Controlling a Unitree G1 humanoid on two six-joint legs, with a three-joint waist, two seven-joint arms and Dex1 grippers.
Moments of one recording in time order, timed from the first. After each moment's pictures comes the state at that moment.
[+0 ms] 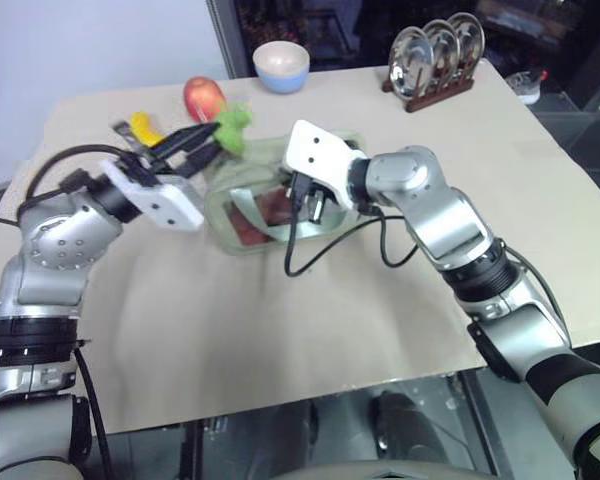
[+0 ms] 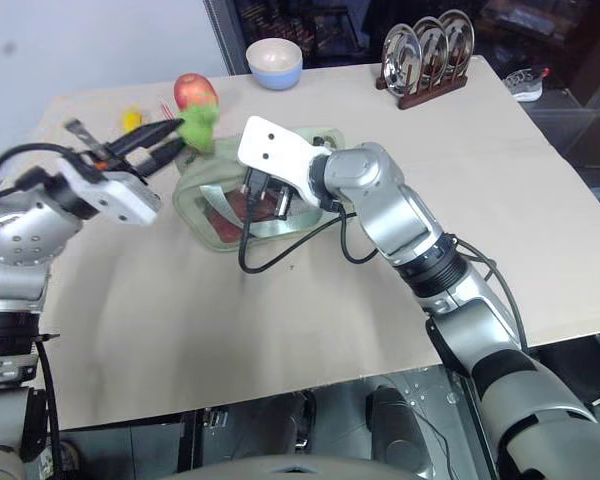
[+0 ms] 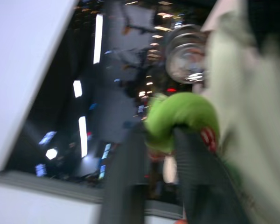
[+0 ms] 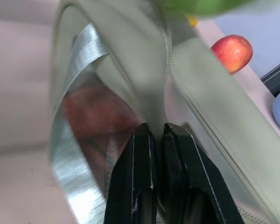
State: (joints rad) left arm -0.51 0.89 0.11 0.21 0.21 -0.77 -0.50; right arm -1.04 -0.21 0.43 0.01 -0.08 0.67 0.81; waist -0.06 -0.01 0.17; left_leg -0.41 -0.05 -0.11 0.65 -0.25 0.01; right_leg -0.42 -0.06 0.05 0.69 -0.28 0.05
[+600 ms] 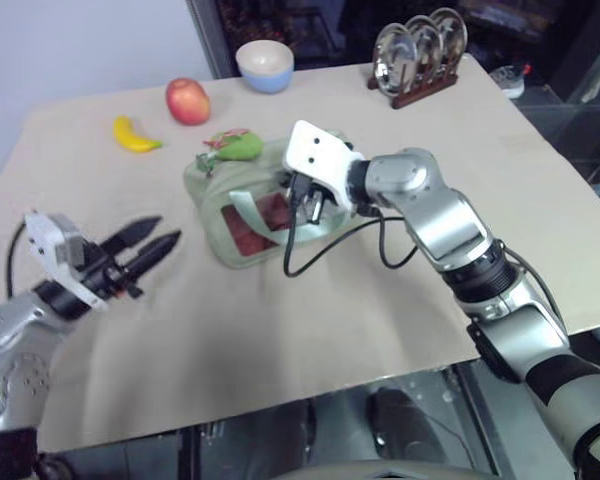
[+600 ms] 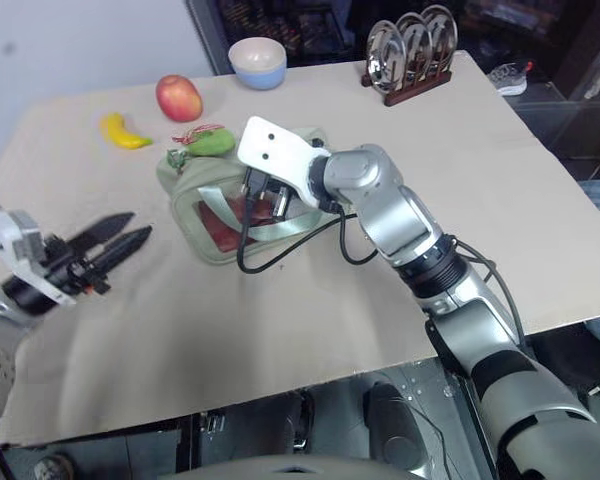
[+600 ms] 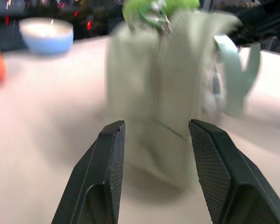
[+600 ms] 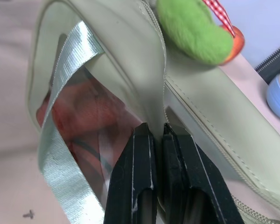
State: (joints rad) left arm 0.11 0.78 0.43 -0.14 -0.82 0.22 -0.84; right arm -1.04 -0.20 0.43 0.01 -0.07 0.67 0.80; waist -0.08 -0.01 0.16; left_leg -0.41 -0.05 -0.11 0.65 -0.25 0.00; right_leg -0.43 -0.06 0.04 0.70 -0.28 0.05
